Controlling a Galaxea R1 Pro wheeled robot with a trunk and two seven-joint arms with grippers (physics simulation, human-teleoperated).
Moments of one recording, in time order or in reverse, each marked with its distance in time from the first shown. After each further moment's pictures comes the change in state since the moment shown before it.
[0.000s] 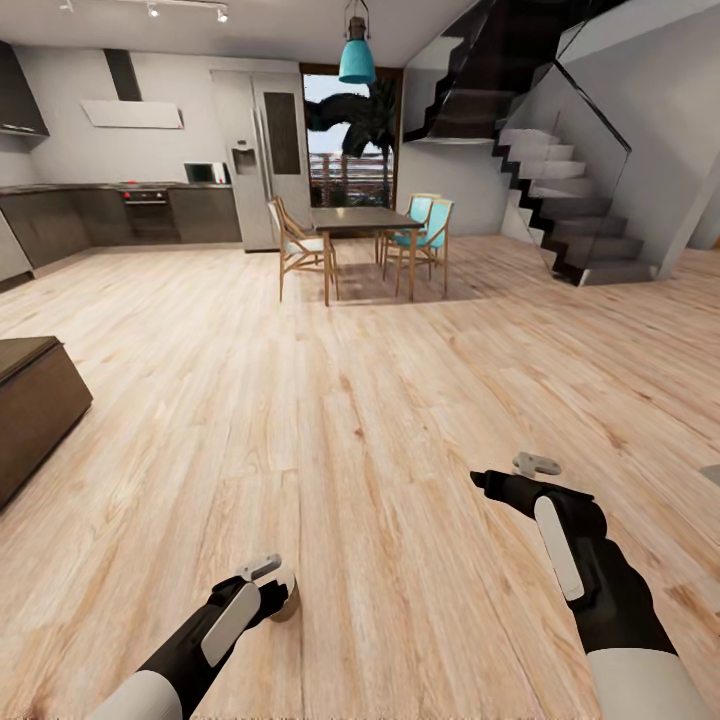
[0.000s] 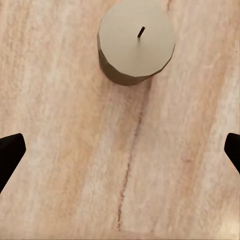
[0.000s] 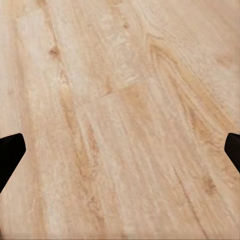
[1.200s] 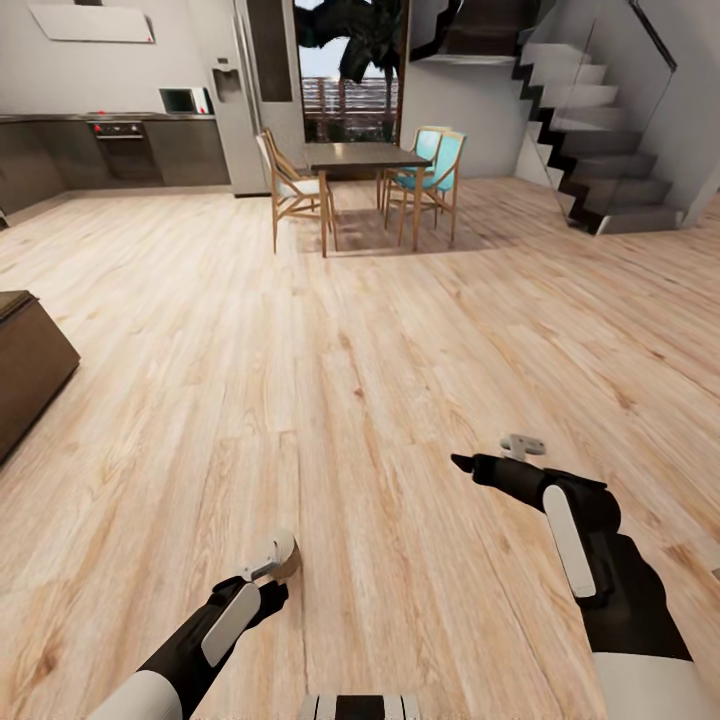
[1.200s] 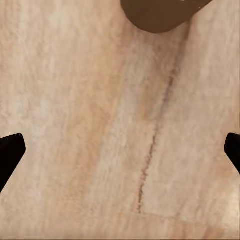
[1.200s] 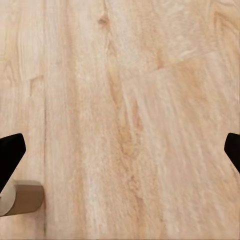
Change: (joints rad) left arm 0.000 0.000 -0.002 0.000 0.000 -0.001 0.000; right arm 0.003 -0.001 0.008 -0.151 -0.018 0.095 0.204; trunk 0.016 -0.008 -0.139
